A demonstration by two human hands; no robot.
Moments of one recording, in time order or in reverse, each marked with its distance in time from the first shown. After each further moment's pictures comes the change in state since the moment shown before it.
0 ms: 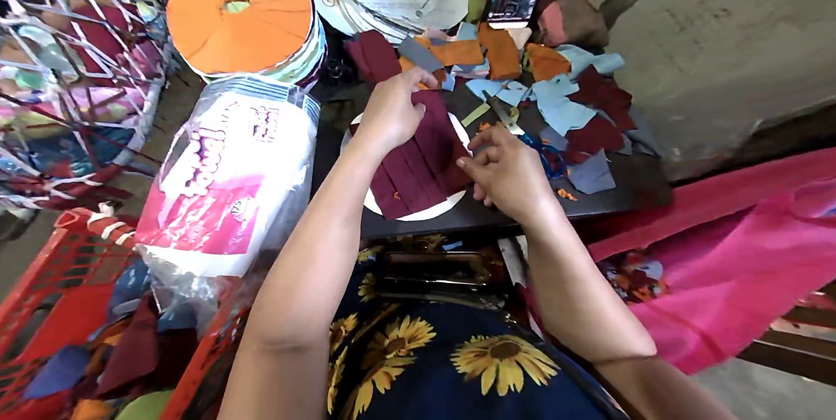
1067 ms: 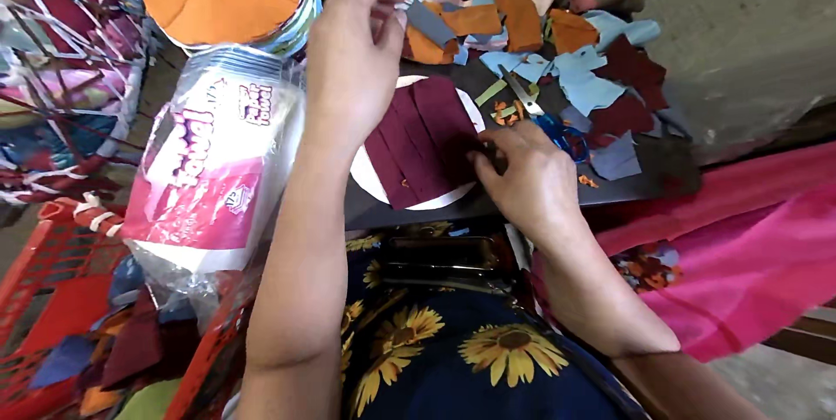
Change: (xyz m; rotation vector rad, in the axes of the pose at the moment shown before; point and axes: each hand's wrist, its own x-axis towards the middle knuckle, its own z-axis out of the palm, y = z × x) left_hand -0.043 0.017 -0.046 0.004 0.384 0.084; right_hand -0.015 0.006 0.011 -0.471 0.217 -0.323
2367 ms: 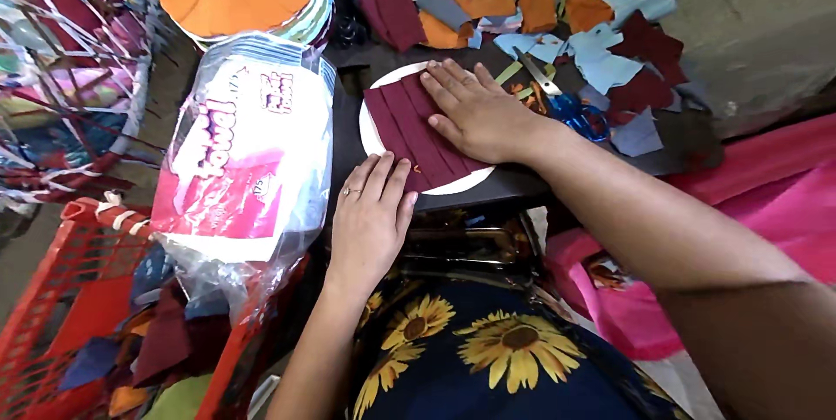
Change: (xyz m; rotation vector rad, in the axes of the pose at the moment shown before) left_hand -0.160 -0.072 0.043 0.399 -0.036 0.210; right_hand 0.078 -0.002 0.036 -0.150 -0.484 -0.360
